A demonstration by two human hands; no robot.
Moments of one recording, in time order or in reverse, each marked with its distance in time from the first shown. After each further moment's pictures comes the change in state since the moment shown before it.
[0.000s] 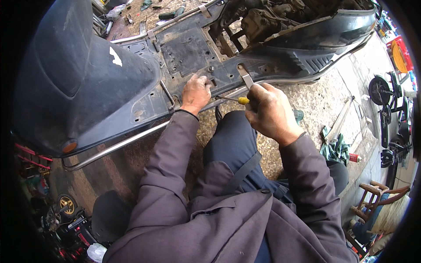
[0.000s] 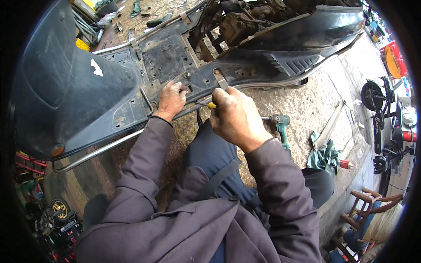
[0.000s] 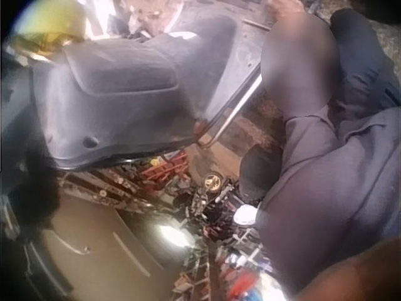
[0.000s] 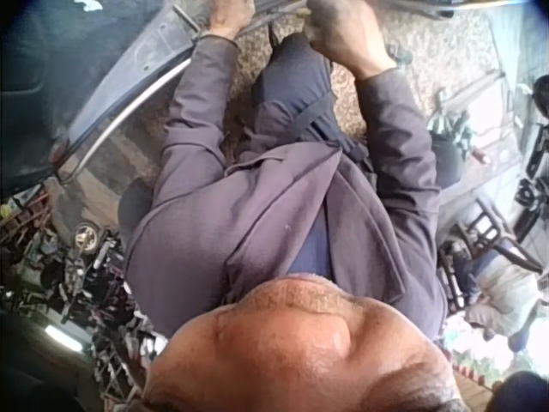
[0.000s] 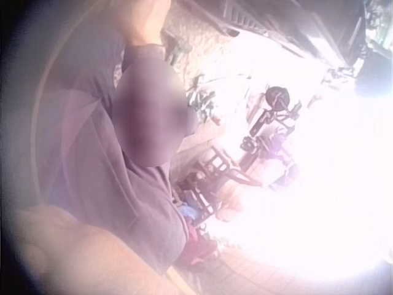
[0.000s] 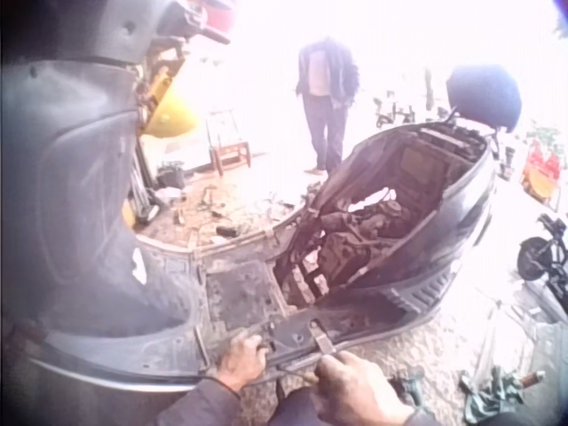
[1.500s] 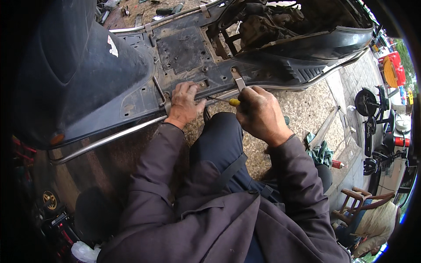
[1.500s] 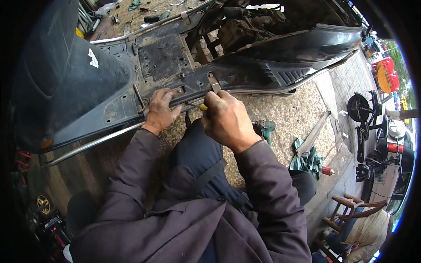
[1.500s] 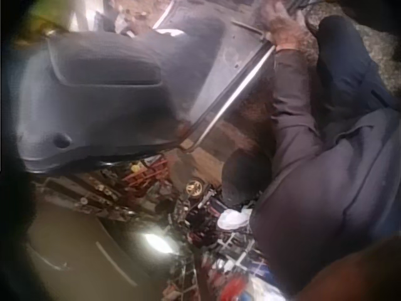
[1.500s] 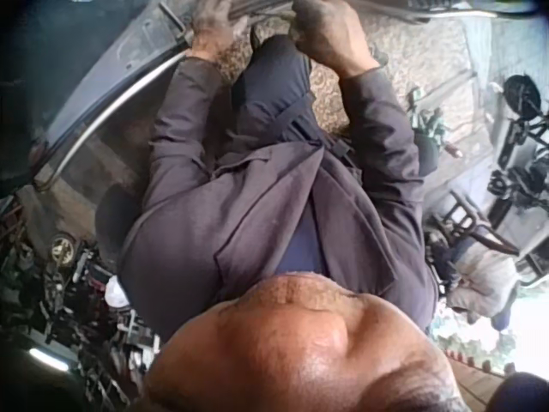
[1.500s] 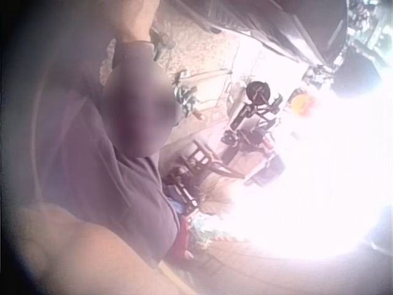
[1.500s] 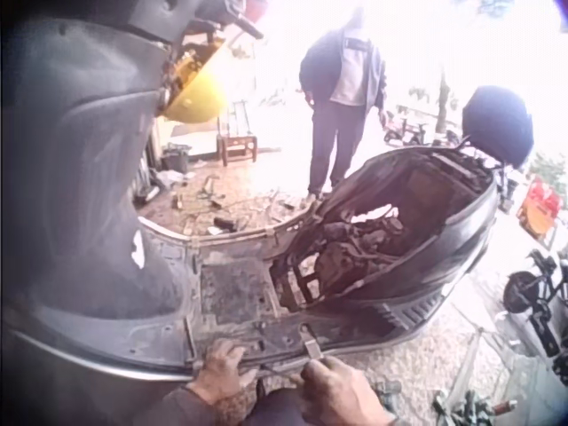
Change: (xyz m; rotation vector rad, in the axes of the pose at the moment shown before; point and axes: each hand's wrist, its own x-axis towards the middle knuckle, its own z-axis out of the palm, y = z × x) left_hand -0.041 0.005 -0.022 0.033 0.032 0.155; right_hand 0.007 -0.007 0.001 -0.052 -0.049 -0.054
